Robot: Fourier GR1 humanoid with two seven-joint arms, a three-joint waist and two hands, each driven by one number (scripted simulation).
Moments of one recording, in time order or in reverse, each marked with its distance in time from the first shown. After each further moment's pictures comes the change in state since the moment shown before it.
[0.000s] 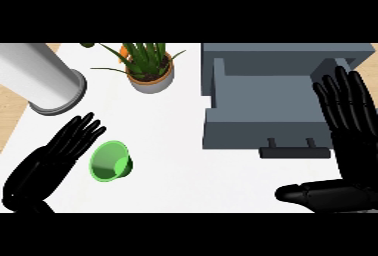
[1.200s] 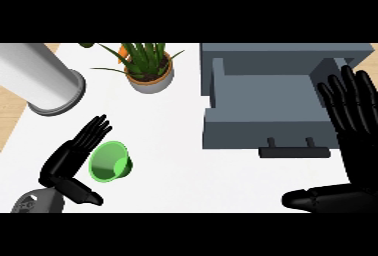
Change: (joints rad) left arm -0.174 0.027 0.060 0.634 -0.431 0.005 -0.468; right arm -0.002 -0.006 -0.017 -0.035 -0.021 0.023 0.039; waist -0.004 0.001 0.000
